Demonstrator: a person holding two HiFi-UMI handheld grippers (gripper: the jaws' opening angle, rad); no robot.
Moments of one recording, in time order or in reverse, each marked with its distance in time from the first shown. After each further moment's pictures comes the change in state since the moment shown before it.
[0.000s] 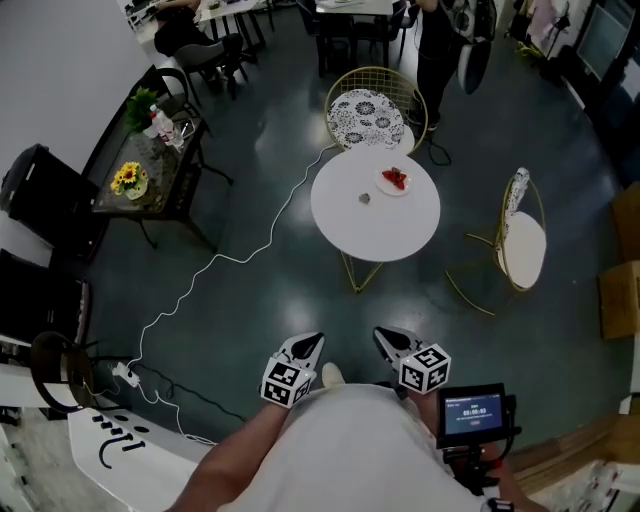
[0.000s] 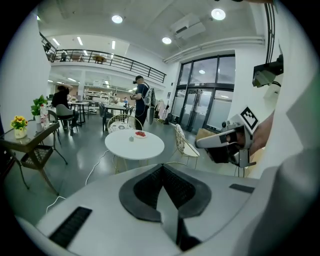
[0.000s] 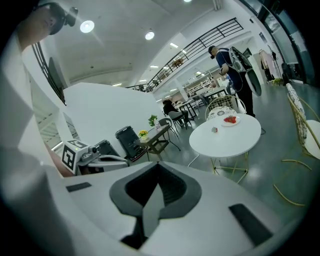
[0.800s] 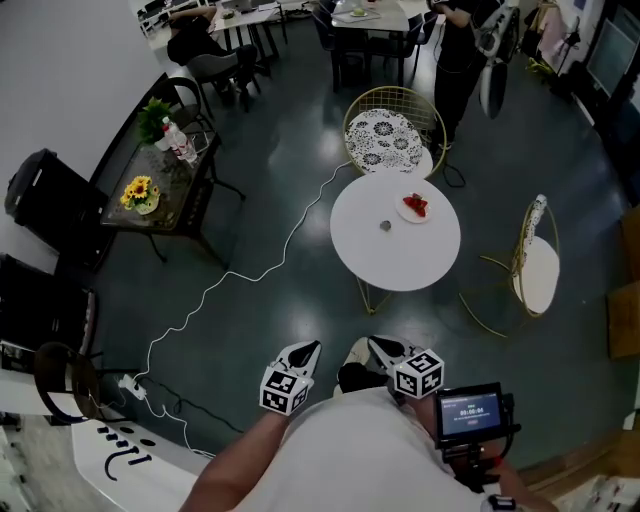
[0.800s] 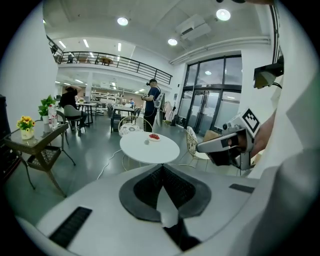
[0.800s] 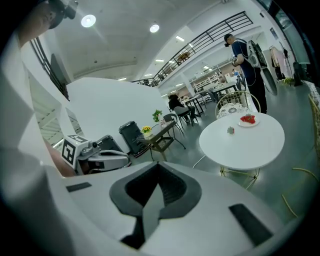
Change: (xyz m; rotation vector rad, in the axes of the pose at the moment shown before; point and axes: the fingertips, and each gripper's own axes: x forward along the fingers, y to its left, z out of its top) left arm -0.002 0.089 0.025 -0.030 -0.019 0.066; right arm 0.089 0.007 0.033 -0.043 0.062 0.055
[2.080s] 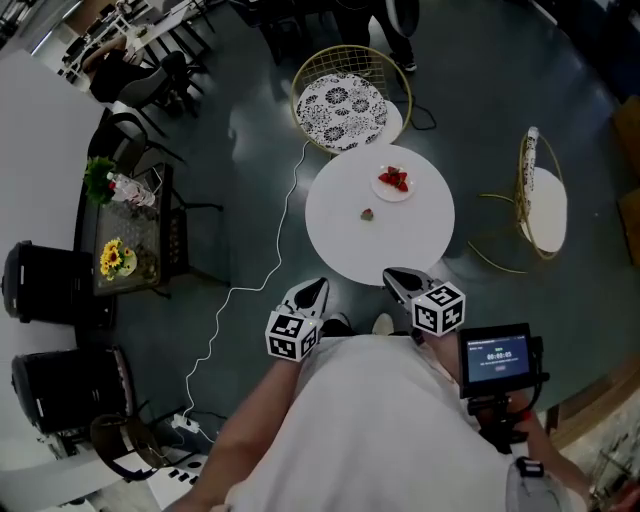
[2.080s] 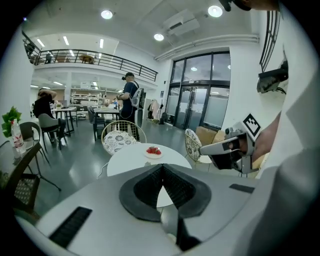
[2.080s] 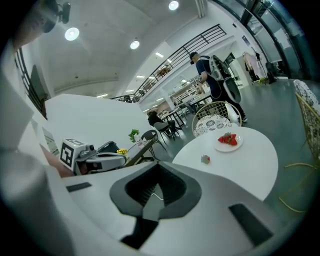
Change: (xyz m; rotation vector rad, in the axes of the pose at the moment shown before) left arm 0.172 0.074 0.144 0.127 0.028 -0.144; right arm 0.037 -0.162 0.129 0.147 -0.174 -0.168
